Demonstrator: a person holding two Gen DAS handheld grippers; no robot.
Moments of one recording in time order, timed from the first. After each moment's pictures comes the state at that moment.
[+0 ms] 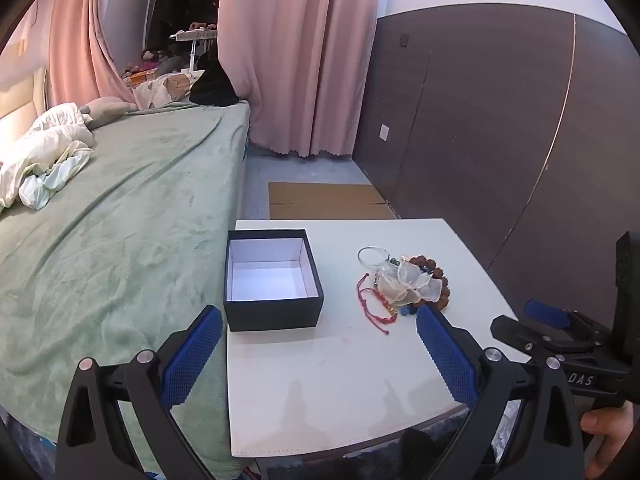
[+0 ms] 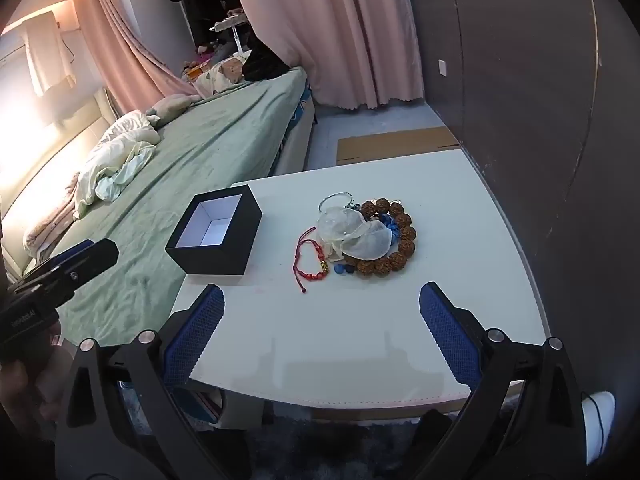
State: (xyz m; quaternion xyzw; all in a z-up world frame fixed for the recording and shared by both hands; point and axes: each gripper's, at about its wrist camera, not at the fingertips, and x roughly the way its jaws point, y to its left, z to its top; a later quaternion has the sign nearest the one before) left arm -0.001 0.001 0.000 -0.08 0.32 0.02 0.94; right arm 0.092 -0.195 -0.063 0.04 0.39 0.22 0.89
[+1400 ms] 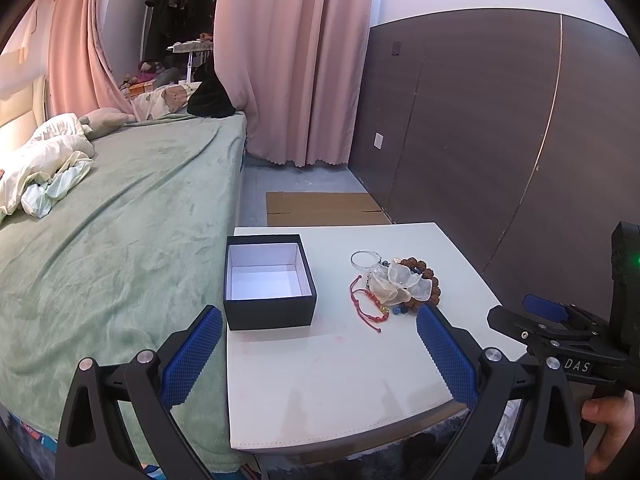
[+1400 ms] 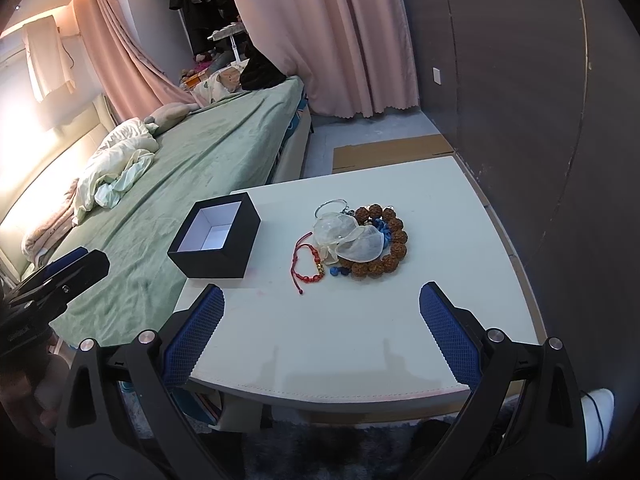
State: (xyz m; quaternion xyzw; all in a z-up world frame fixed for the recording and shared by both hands) left arm -0.014 -0.021 0.011 -0.06 0.31 0.02 0.95; right arm 0.082 -0.206 -0.055 0.05 0.36 0.22 0.90
